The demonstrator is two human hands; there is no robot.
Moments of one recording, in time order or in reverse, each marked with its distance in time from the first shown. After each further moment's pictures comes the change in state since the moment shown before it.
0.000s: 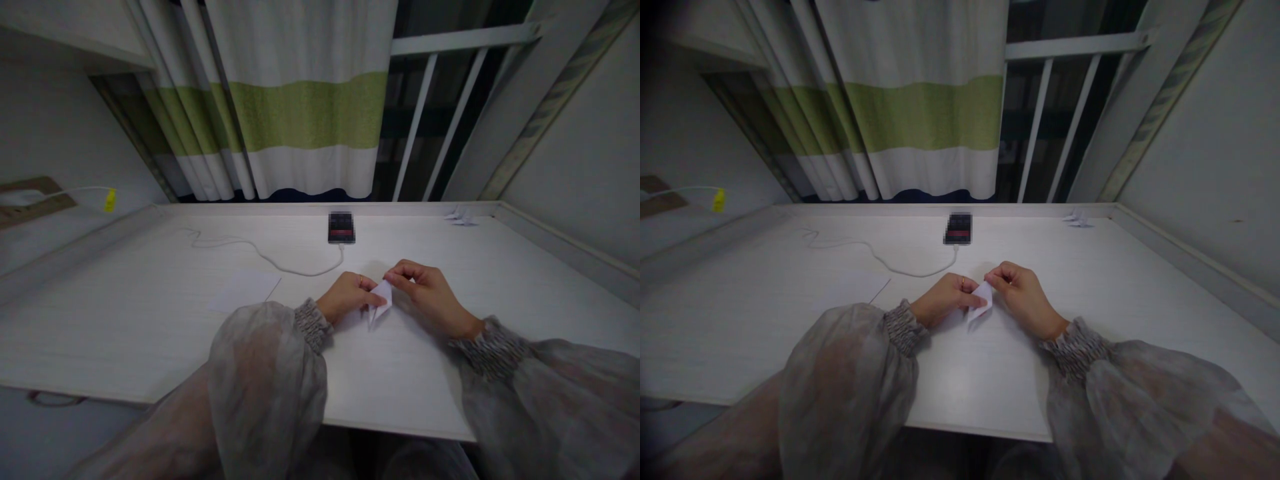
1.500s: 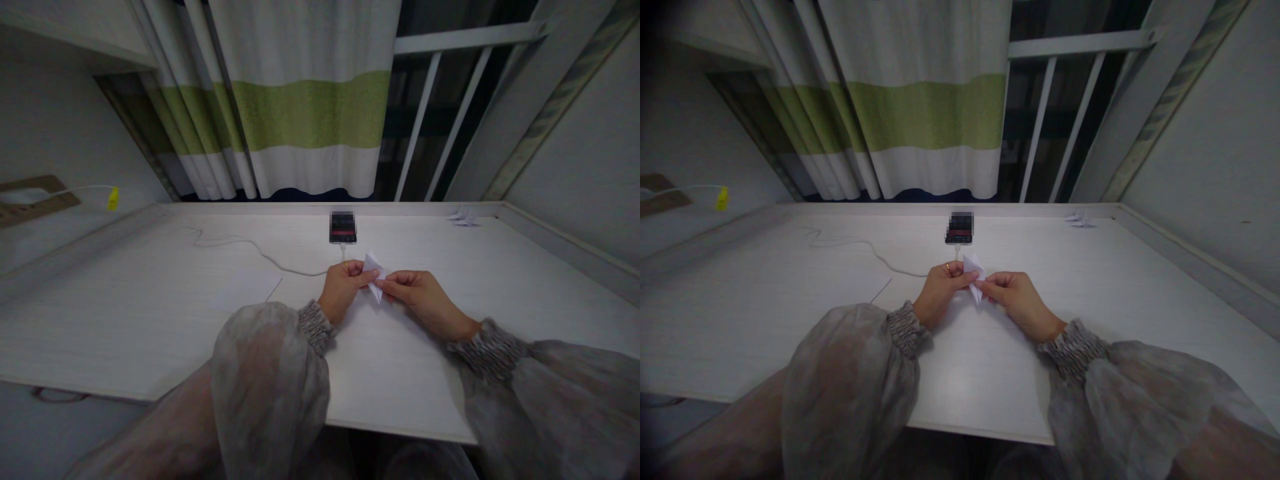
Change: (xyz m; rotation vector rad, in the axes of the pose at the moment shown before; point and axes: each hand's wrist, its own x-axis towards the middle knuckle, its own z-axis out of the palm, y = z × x) left_hand -0.001 0.007 0.006 -0.464 0.318 0.237; right_hand -0.002 -0.004 0.012 0.179 -0.133 0.251
